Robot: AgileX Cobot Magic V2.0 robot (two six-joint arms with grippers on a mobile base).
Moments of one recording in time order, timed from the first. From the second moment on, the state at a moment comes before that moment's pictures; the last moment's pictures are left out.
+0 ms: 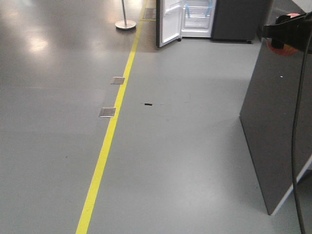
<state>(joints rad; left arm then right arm) 0.10 -0.01 0.02 0.22 0.18 -0.29 0.00 1.47 -1.35 0.11 0.39 -0.07</state>
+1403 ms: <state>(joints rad) 0.10 -0.01 0.02 0.22 0.18 -0.29 0.00 1.47 -1.35 0.11 0.39 -0.07</state>
